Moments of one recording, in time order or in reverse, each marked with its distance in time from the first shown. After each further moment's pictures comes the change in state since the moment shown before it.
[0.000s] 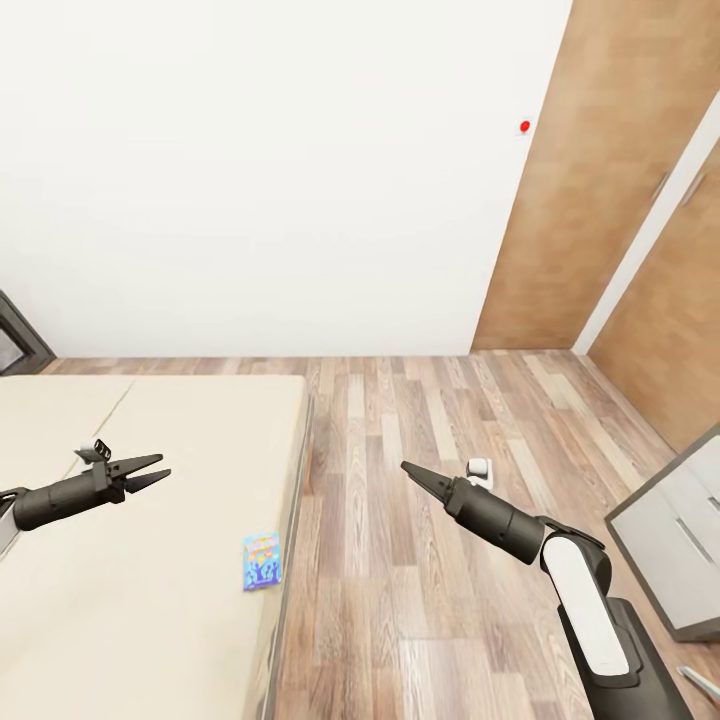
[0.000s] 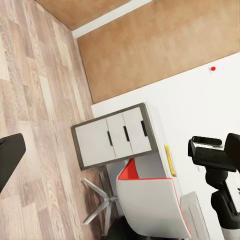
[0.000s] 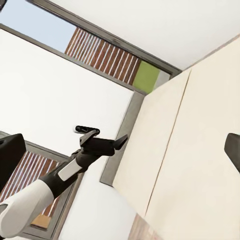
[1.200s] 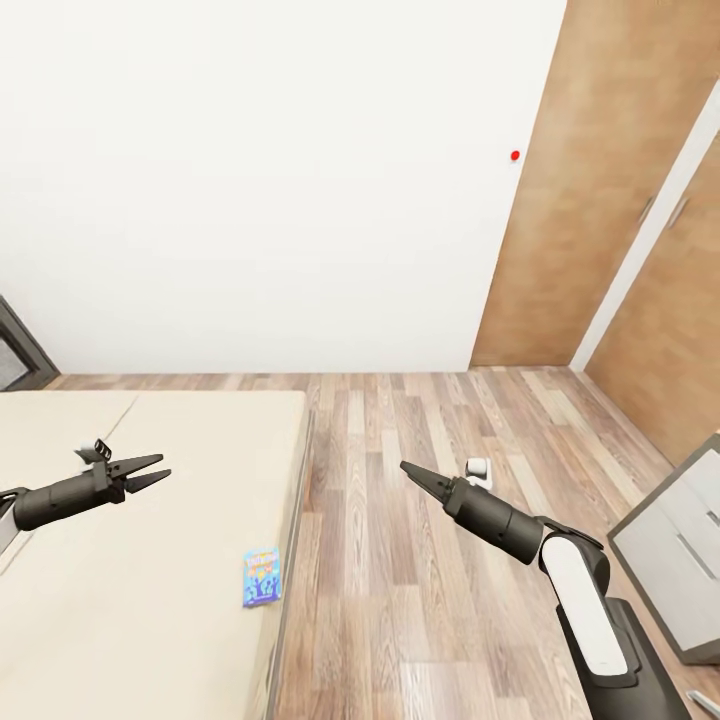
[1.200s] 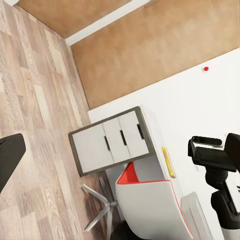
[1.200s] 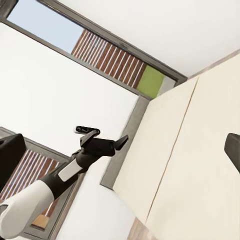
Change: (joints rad) left arm 0.000 -0.001 0.000 0.000 -0.001 0.000 0.000; right arm 0.000 0.005 0.000 0.001 0.002 -0.001 -0.001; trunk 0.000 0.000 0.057
